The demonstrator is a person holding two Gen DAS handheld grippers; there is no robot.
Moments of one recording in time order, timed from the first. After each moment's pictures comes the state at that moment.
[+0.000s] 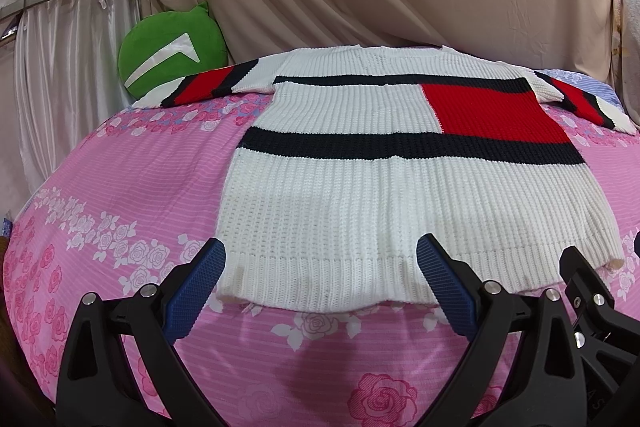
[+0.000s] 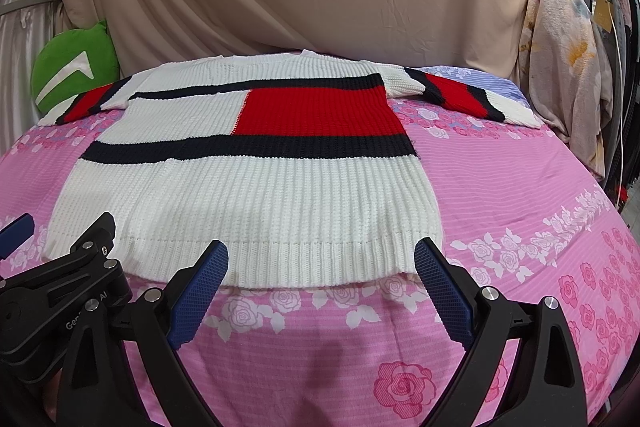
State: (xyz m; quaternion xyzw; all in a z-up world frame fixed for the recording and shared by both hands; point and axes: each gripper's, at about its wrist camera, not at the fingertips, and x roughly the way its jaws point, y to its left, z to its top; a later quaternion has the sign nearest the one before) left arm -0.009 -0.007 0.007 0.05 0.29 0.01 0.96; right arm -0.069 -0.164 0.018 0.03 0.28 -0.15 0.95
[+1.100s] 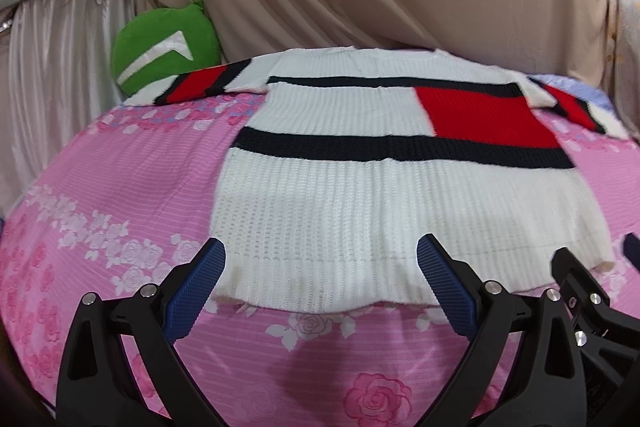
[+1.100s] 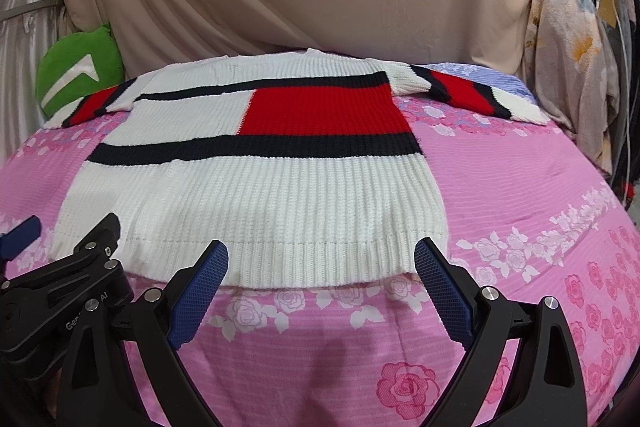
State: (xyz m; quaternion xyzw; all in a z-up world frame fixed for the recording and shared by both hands) left arm -0.010 0.001 0.011 0.03 0.29 -0.03 0.96; right arm -0.071 -0.179 0.022 0.06 0.29 -0.09 0.95
